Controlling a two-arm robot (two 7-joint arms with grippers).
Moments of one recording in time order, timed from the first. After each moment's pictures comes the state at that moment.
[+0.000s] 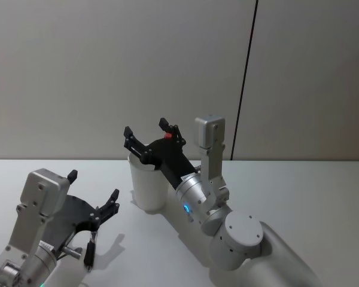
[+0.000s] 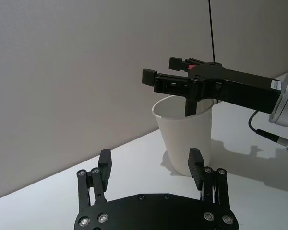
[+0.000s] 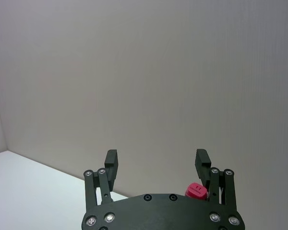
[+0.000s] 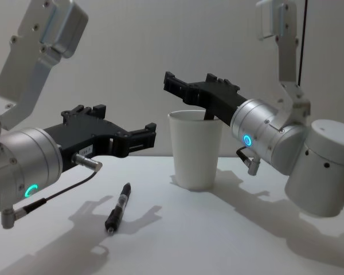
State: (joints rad) left arm -0.24 0.38 0.45 -1.63 -0.20 0.01 -0.01; right arm 0.67 -0.08 -0.29 -0.80 0.25 -0.37 0.31
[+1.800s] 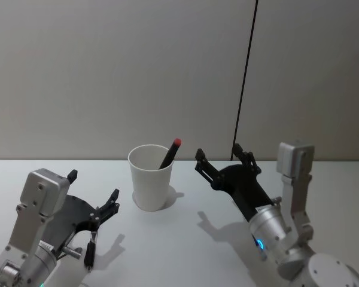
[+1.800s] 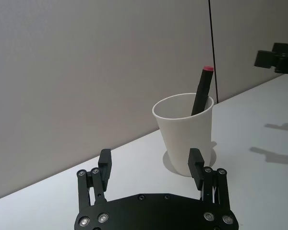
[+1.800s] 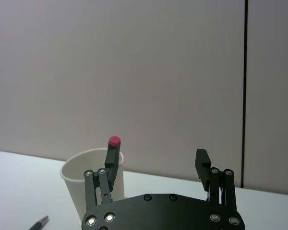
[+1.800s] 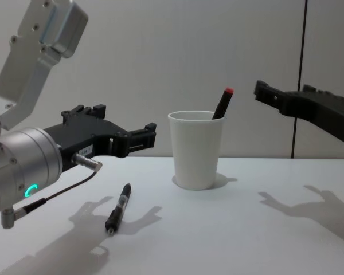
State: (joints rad) left arm -0.24 0.38 0.45 -1.63 -0.20 0.01 -0.01; right arm 0.26 0.13 -0.22 -1.44 0.30 -0.09 0.17
